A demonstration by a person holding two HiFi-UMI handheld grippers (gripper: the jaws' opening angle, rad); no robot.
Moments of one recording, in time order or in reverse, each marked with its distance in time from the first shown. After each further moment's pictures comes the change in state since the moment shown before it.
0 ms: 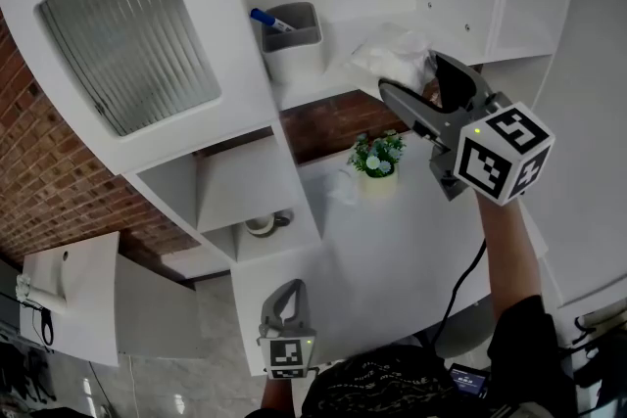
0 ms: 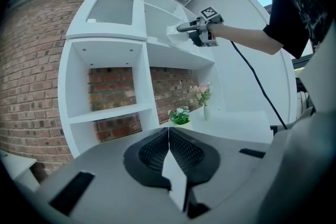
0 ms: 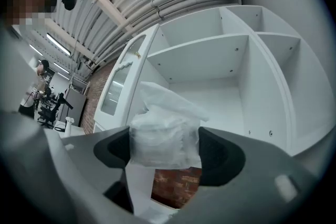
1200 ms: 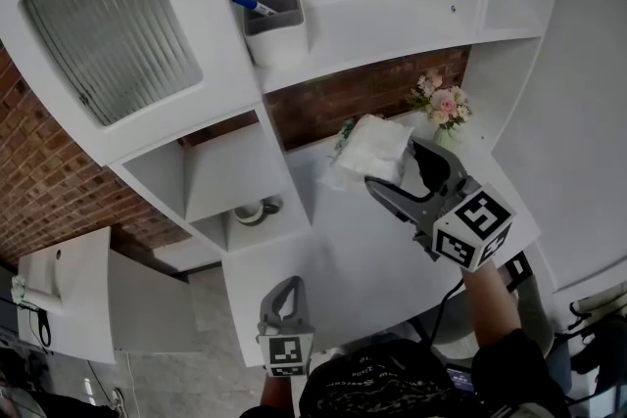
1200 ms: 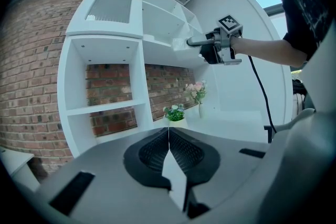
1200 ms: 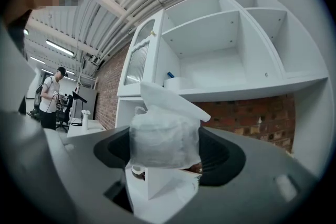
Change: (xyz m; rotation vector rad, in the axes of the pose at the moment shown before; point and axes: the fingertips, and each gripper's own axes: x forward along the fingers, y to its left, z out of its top) left arm -0.011 -0.020 -0.013 -0.049 0.008 -0.021; right arm -0.063 0.069 -0.124 0.074 0.154 0.092
